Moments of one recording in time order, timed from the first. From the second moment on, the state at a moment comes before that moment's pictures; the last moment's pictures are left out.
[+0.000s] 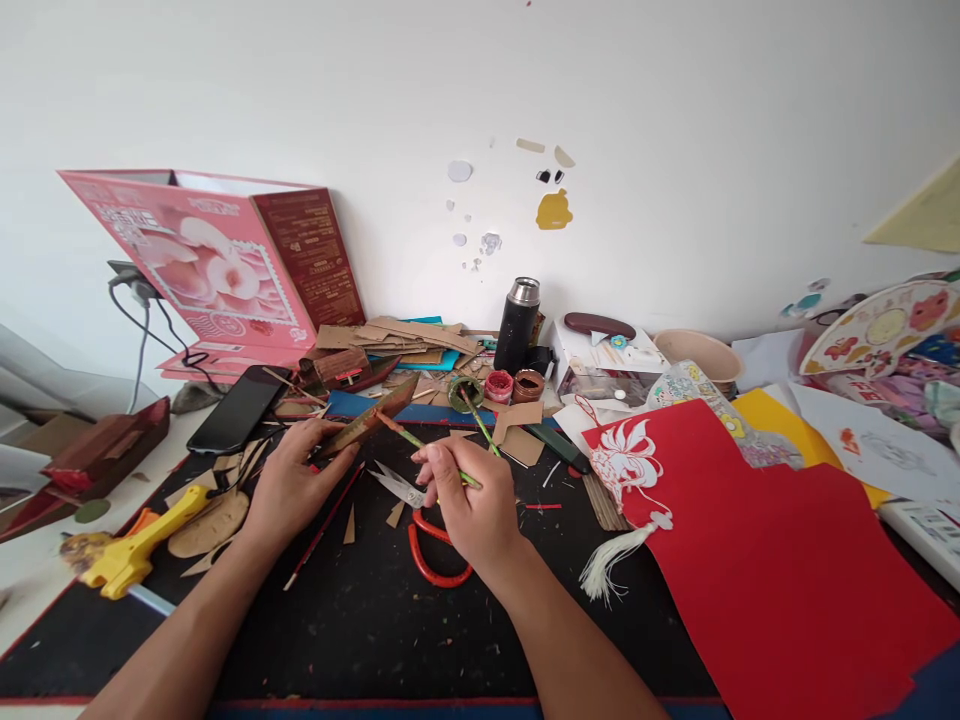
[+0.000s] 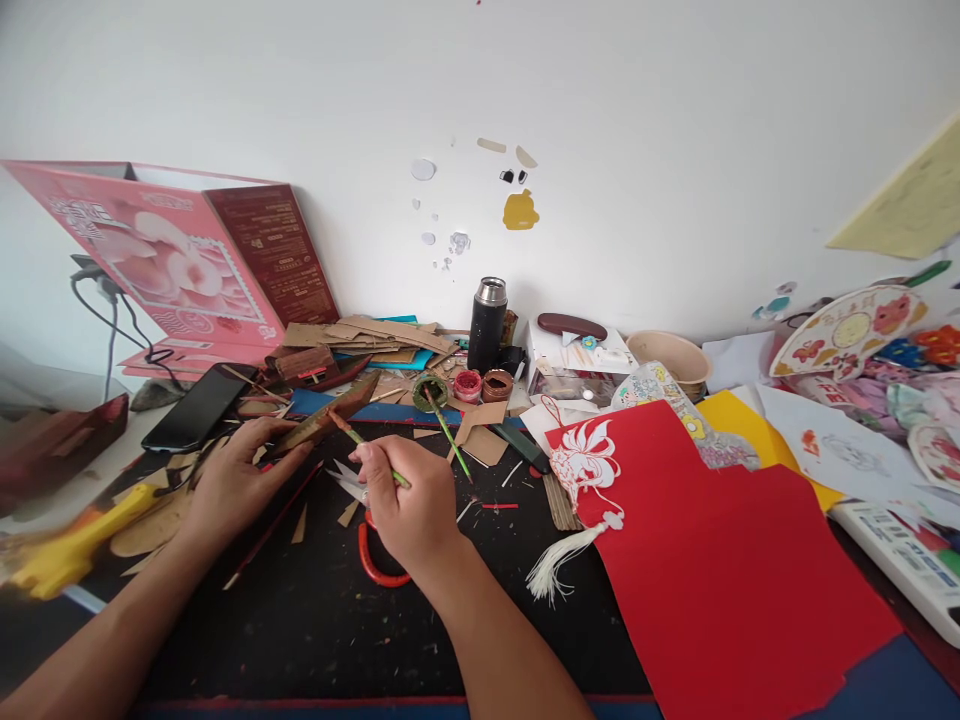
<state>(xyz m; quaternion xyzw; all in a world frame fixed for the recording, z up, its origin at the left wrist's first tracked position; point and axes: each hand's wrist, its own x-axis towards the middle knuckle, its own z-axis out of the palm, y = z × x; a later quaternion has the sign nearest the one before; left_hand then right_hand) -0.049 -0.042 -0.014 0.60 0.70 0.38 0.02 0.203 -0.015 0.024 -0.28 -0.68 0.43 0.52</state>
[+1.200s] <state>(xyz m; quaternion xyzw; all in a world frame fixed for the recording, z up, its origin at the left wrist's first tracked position) -0.047 -0.042 -0.014 0.60 0.69 0.40 0.03 0.196 -0.017 0.020 -0.28 -0.60 0.57 0.48</state>
